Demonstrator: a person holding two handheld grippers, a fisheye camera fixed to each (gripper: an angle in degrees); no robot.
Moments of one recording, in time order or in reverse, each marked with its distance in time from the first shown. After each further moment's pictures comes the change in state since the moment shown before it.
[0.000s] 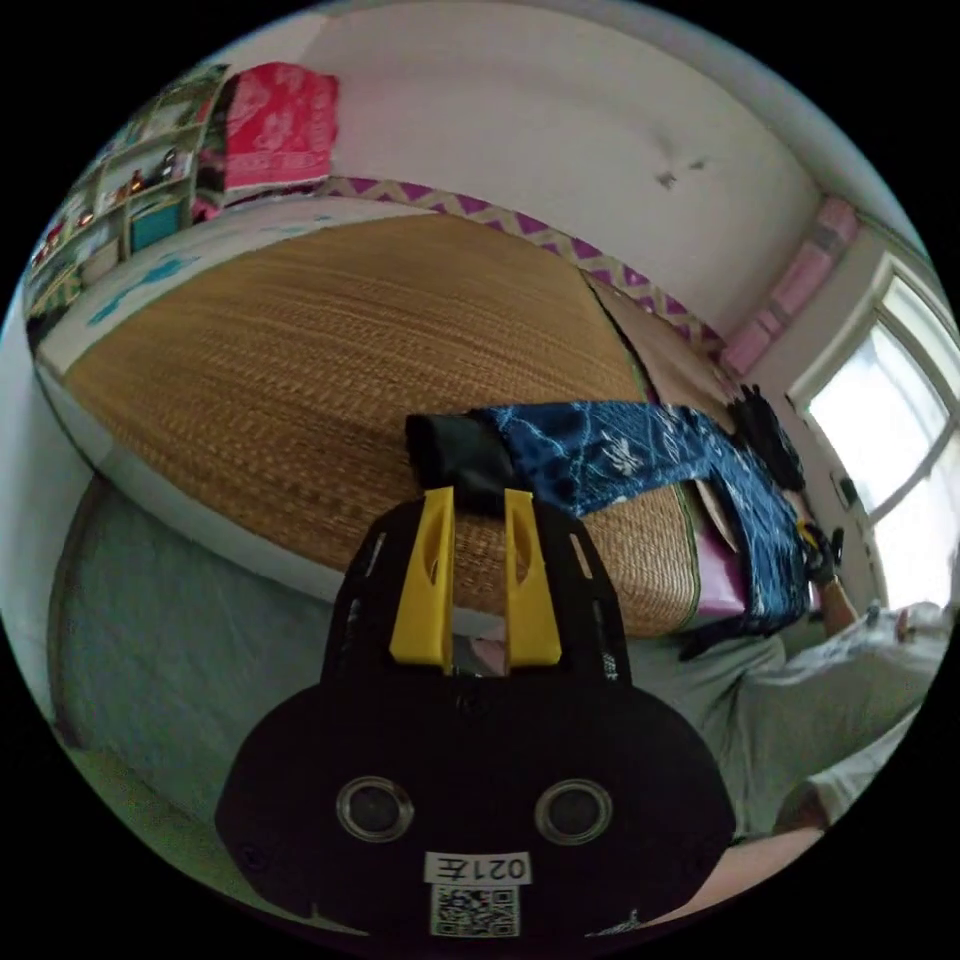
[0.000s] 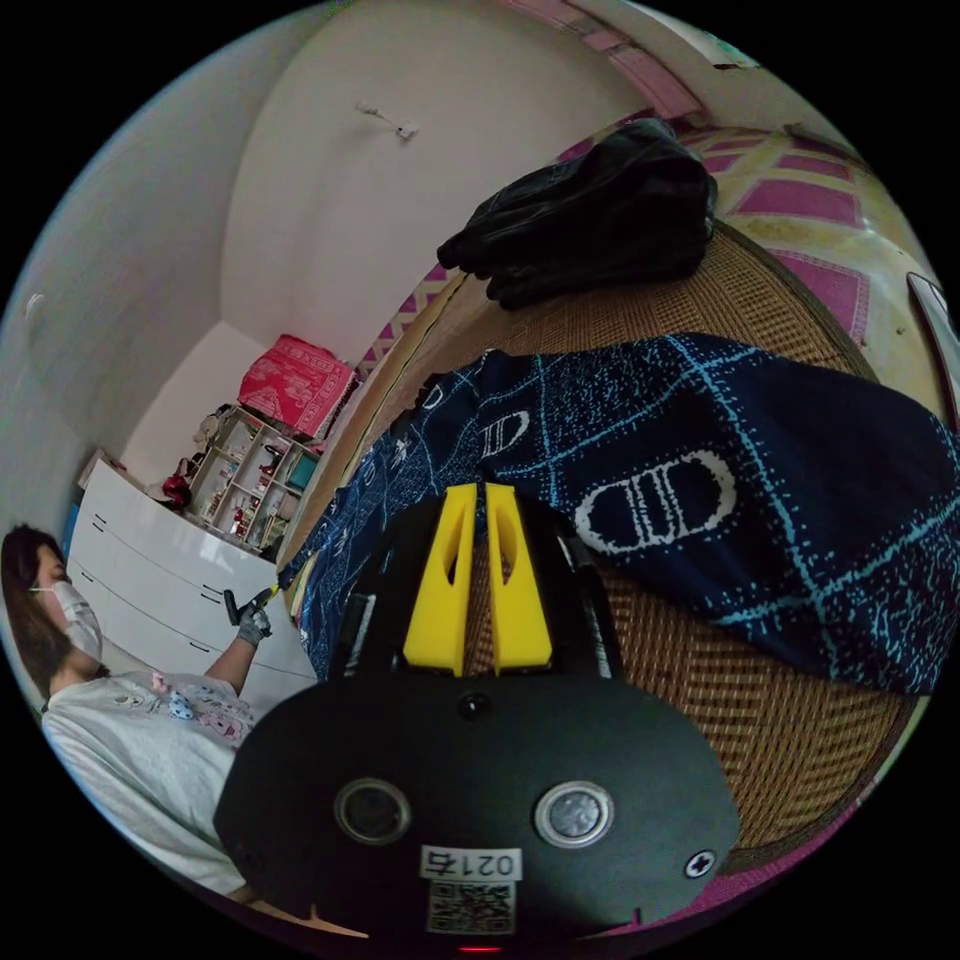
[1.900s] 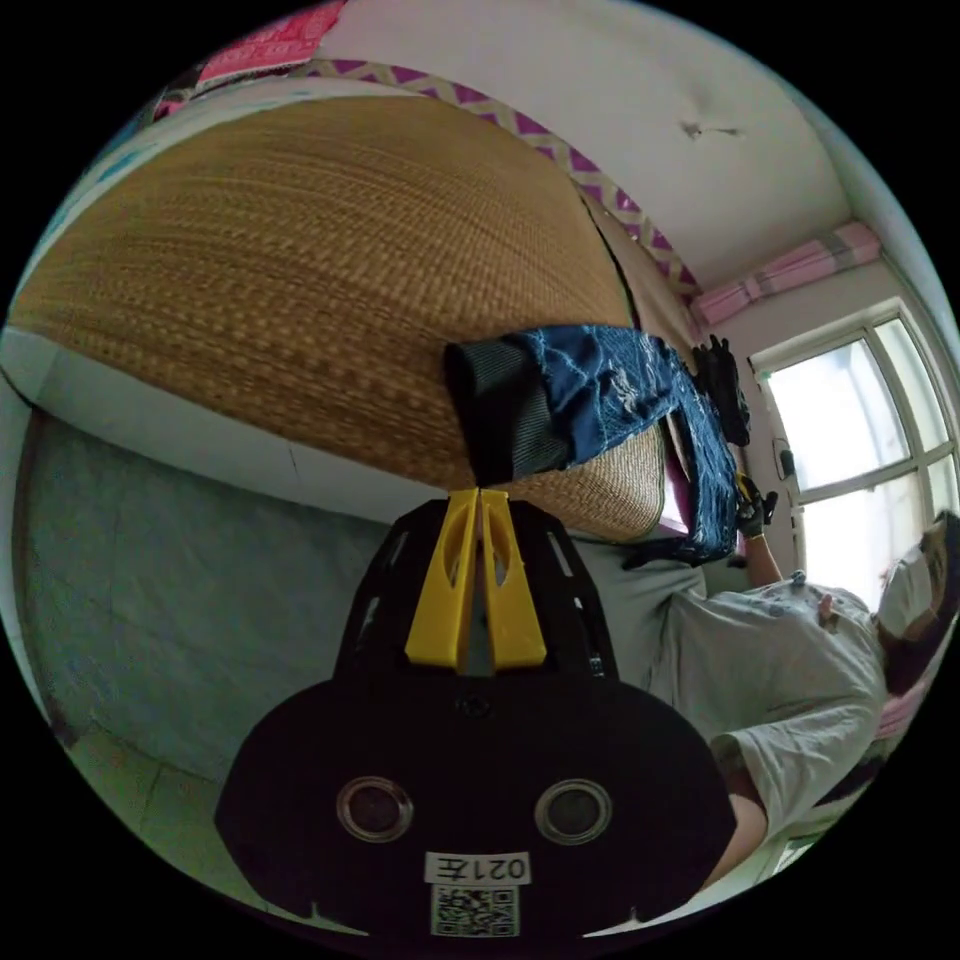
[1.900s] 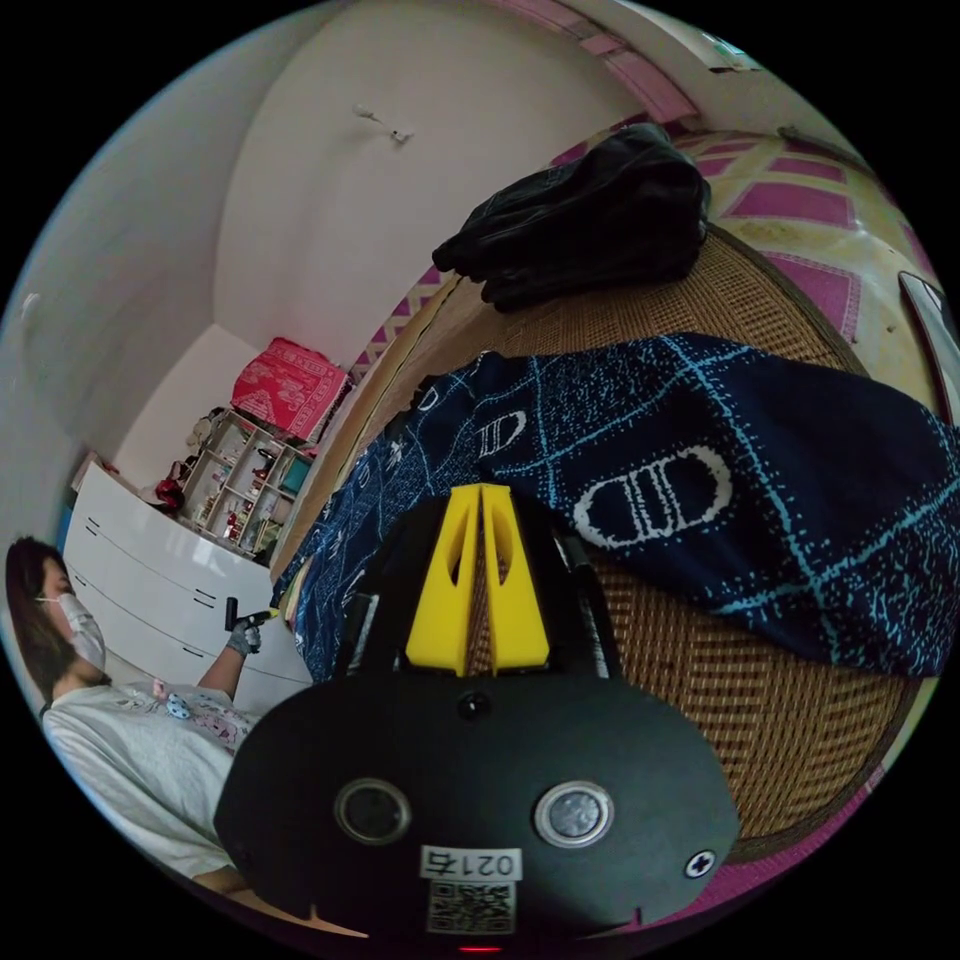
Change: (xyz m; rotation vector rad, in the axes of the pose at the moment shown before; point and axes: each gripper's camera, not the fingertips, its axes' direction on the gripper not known) left arm 0.027 0.011 -0.036 -0.346 0.148 -0.204; right arm 0.011 0.010 0.039 0.014 0.016 0.006
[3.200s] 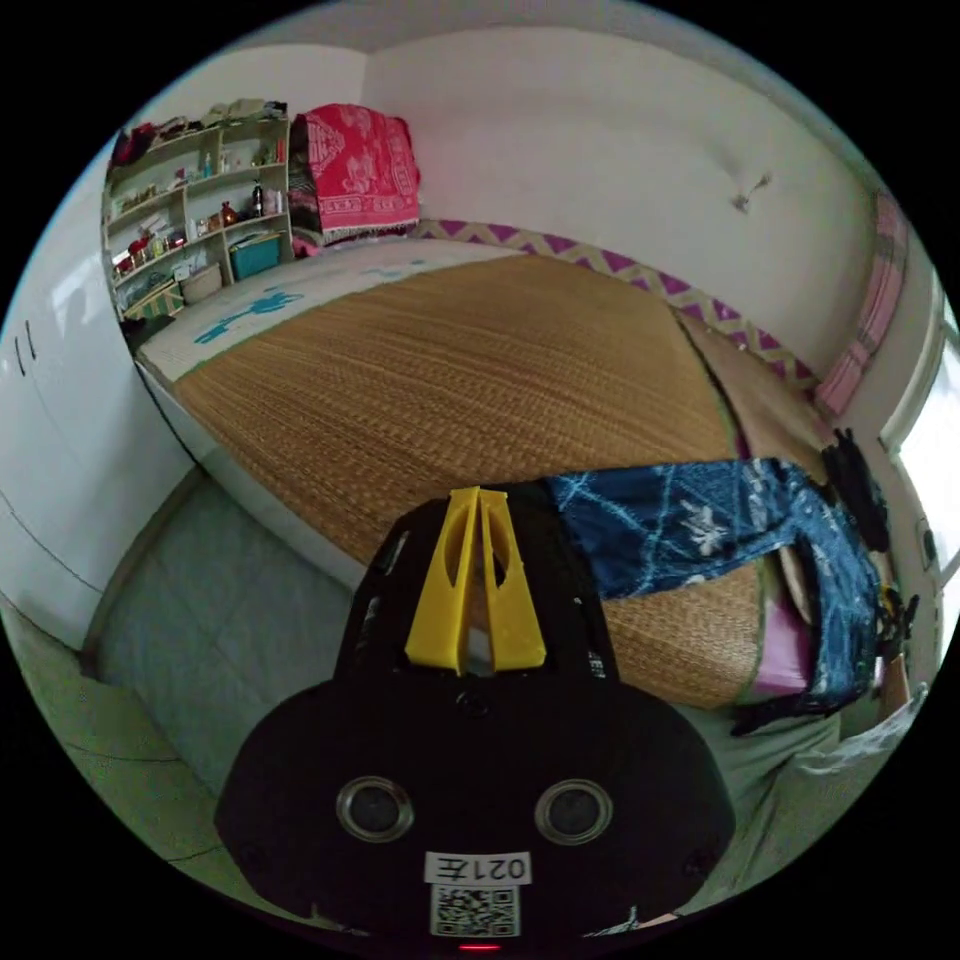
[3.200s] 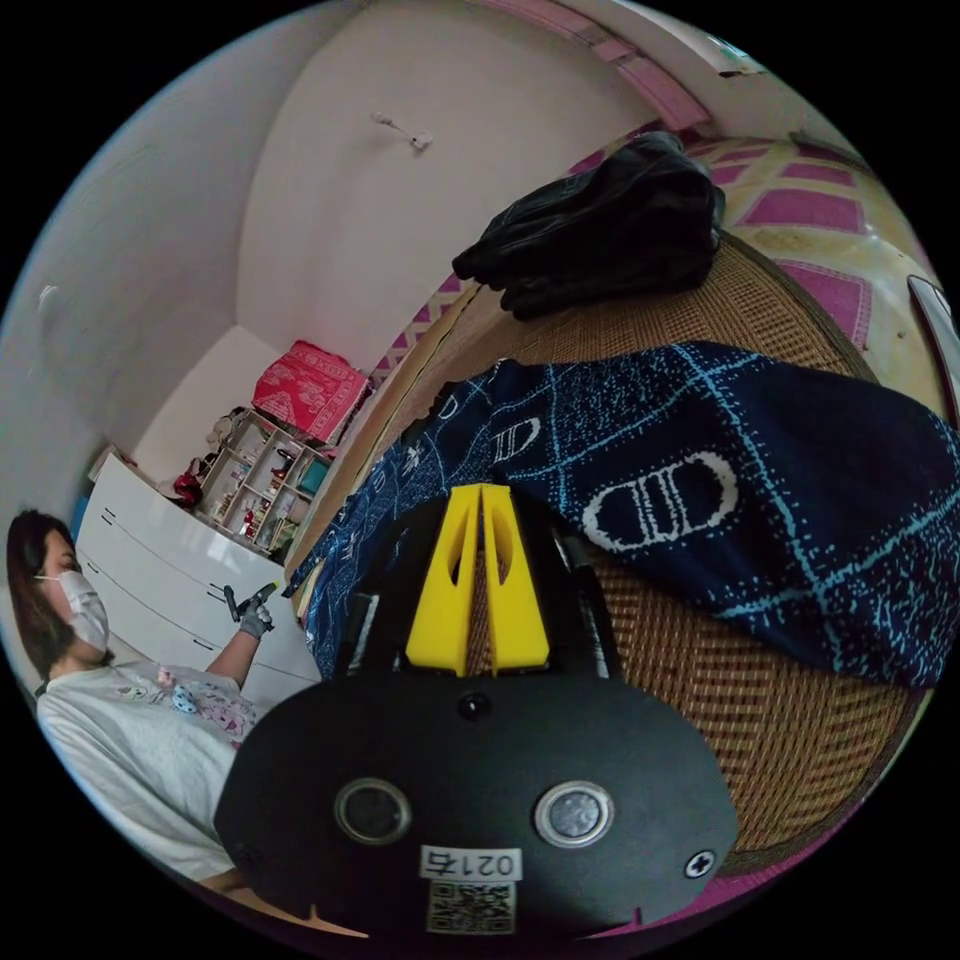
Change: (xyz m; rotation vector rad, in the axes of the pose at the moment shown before) left arm -0.044 -0.033 -0.046 0.517 -0.384 -0.021; right arm -0.003 -0.002 0.003 0.031 -0.065 -0.035
